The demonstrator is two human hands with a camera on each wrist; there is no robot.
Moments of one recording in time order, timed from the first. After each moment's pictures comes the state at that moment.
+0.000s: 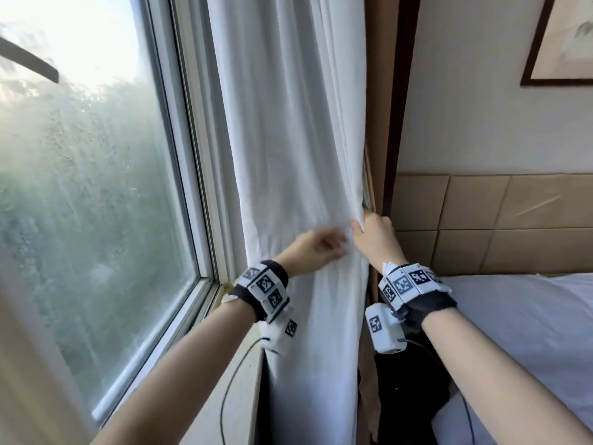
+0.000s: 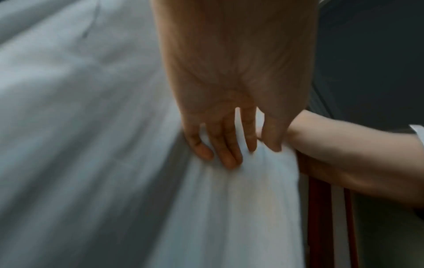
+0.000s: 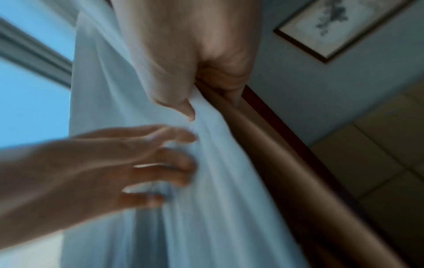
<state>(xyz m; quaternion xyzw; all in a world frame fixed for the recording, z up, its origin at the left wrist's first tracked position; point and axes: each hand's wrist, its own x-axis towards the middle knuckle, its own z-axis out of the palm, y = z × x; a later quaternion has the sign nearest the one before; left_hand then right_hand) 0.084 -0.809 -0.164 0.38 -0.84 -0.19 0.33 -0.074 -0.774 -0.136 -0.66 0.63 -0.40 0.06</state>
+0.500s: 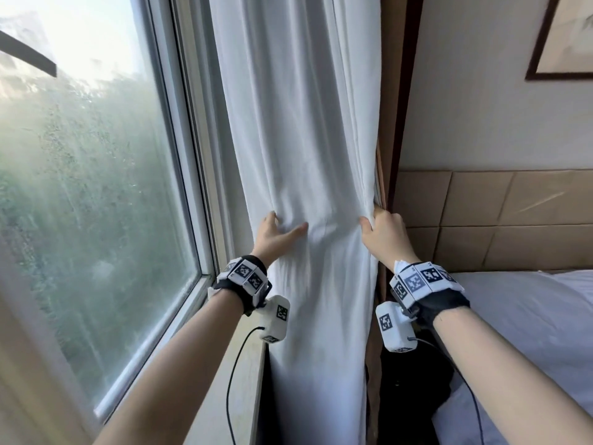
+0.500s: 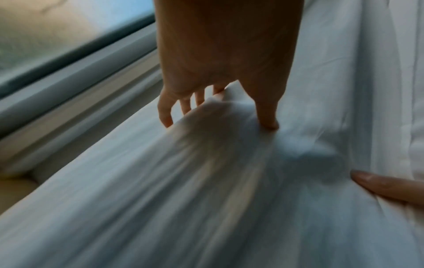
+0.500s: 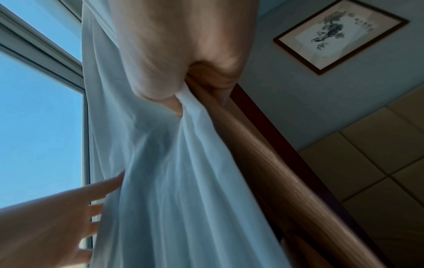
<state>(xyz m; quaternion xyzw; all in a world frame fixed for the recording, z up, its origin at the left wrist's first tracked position) 0.134 -0.841 -0.176 0.54 -0.61 -0.30 0.50 -0.087 -0.778 -0.138 -0.68 0.60 -0.42 0.02</state>
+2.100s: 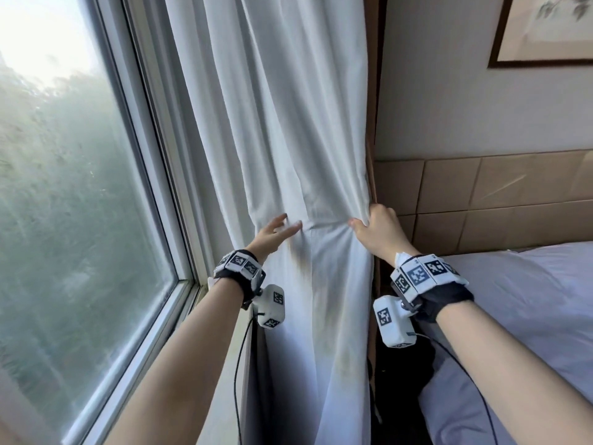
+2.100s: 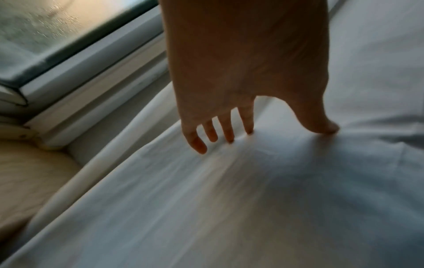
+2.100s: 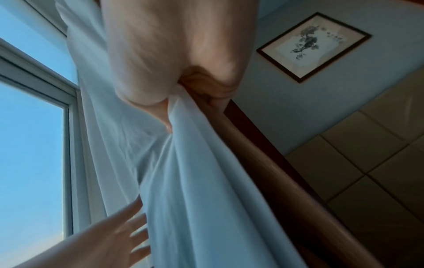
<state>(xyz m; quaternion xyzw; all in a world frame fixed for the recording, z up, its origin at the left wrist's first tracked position) 0.105 -0.865 -0.187 0.48 -0.63 -0.47 0.41 -0.116 -0.772 -0.137 -0.65 0.64 -0.41 0.07</state>
